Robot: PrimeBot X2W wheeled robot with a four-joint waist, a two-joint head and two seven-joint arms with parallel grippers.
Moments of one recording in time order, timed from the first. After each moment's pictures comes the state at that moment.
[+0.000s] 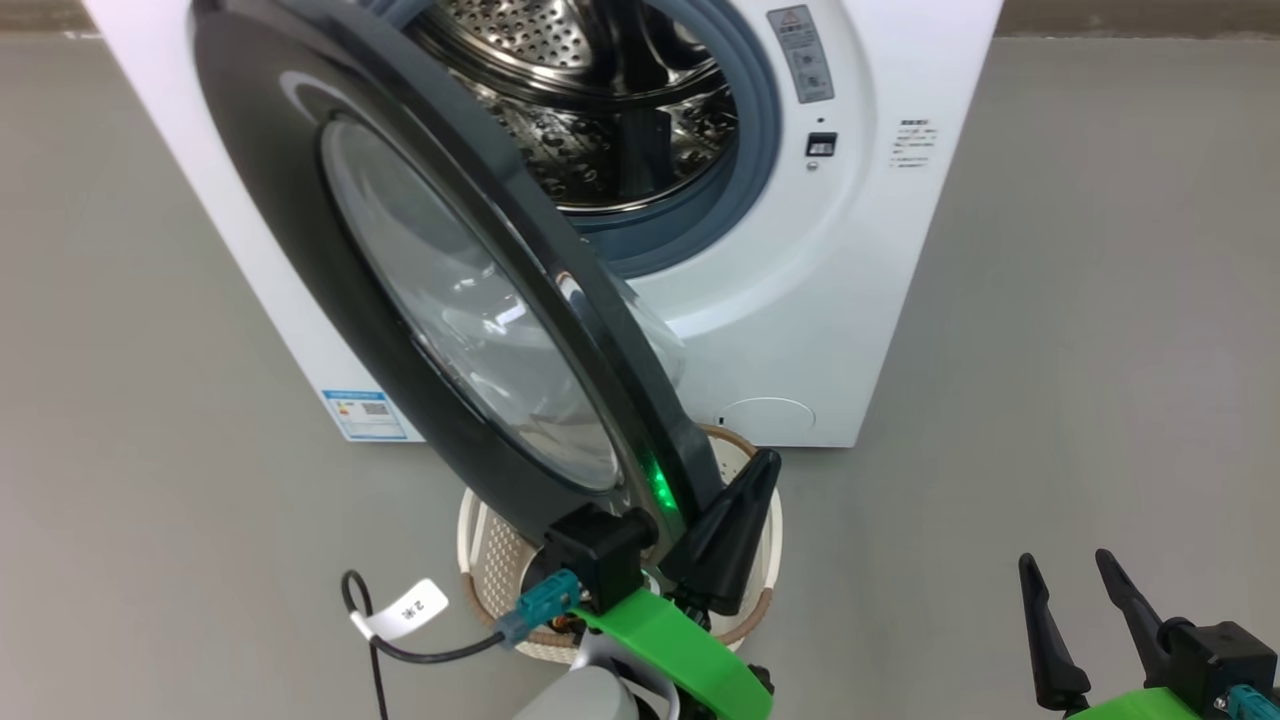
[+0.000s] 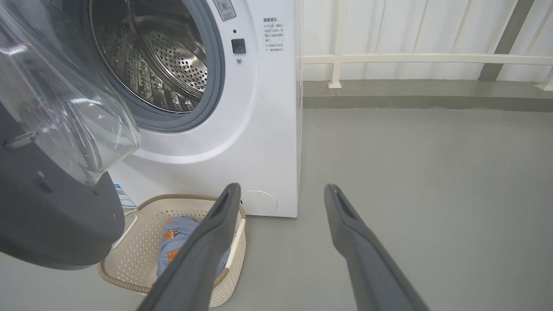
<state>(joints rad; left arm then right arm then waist) -0.45 0.02 -0.86 0.32 -0.77 0.17 -0.25 0.15 -0.04 -0.10 0.07 0.13 0.13 -0.10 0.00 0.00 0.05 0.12</state>
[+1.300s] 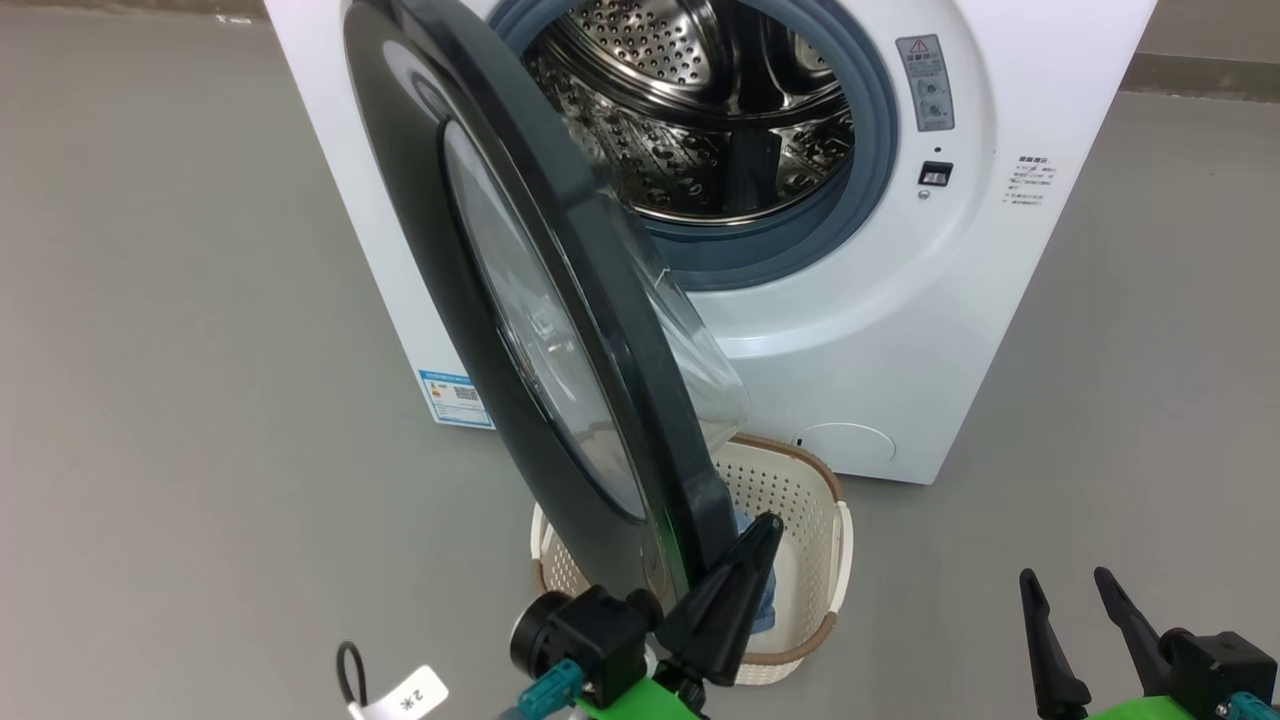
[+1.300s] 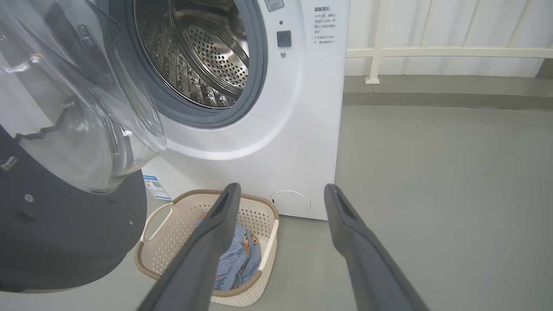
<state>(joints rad) -0.30 0.01 -0.79 0.26 -0.55 0.12 -0.26 0.15 -0.04 -0.10 0.12 0.17 0.13 -0.10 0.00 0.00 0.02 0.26</state>
